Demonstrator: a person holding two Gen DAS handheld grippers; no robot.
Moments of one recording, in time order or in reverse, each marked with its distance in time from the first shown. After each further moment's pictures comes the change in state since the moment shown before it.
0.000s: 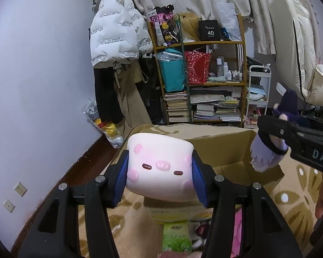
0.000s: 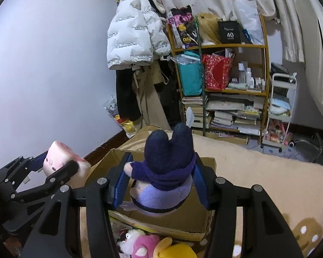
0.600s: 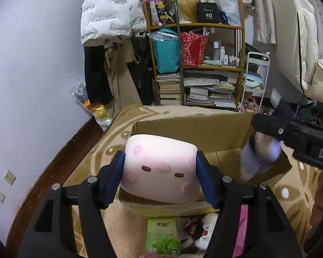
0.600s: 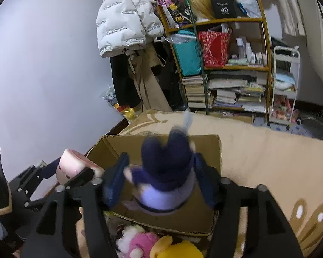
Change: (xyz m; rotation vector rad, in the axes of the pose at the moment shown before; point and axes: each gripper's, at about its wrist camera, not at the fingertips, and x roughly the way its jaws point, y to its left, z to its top) left arm 0.041 -0.010 -0.024 -0.031 0.120 -0.063; right arm 0.035 -0.024 -0.023 0.100 0.100 0.043
